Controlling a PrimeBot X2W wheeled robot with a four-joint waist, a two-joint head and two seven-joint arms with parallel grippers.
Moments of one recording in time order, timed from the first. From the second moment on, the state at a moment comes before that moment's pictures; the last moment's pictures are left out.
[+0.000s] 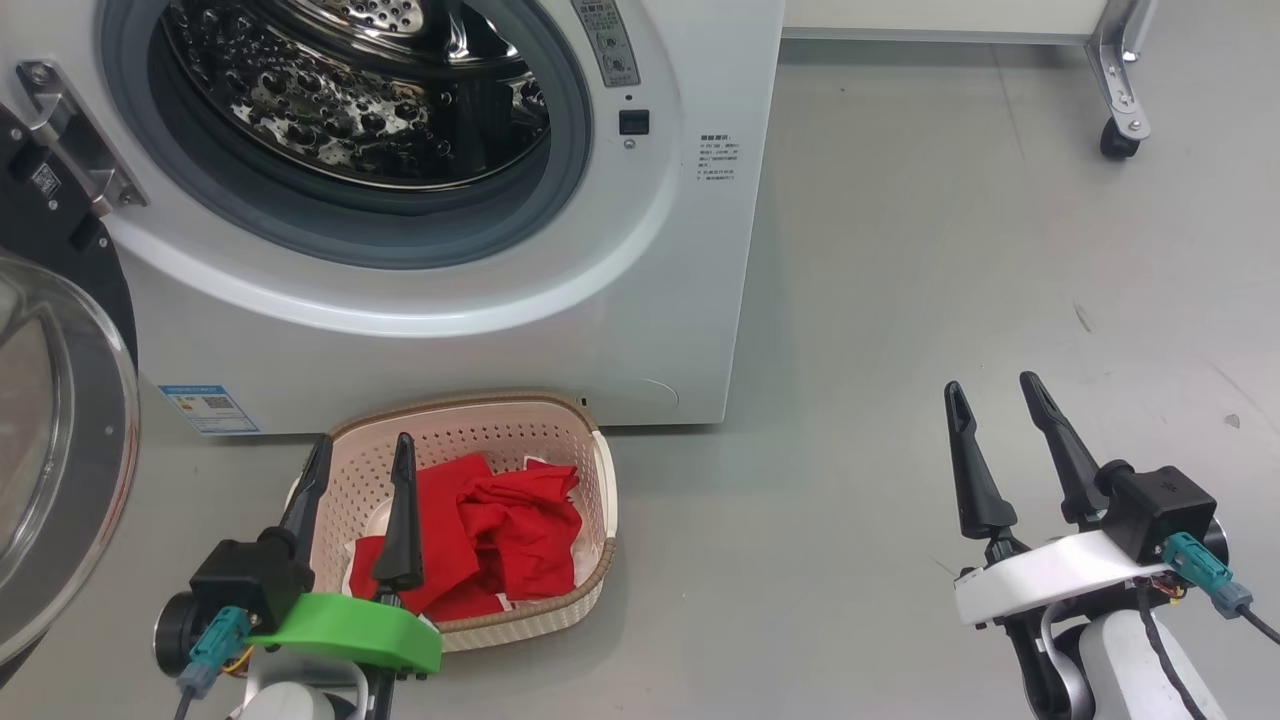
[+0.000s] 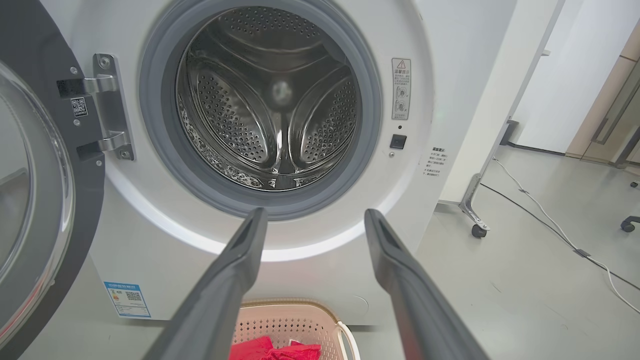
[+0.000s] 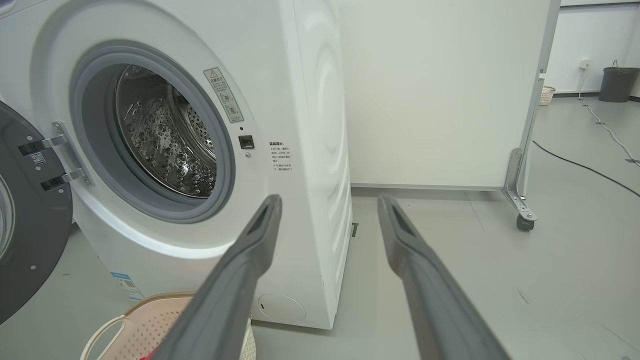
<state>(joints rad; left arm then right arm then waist) -0.09 0.03 -0.21 0.19 -0.40 0.01 -0.25 -0.08 -0.07 0.13 0.16 0.30 0.12 -0.25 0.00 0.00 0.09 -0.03</state>
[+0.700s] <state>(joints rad) -0.09 0.03 -0.21 0.19 -0.39 0.02 -0.25 -0.08 -0.07 0.14 0.16 0.30 0.12 -0.25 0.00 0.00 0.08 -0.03</state>
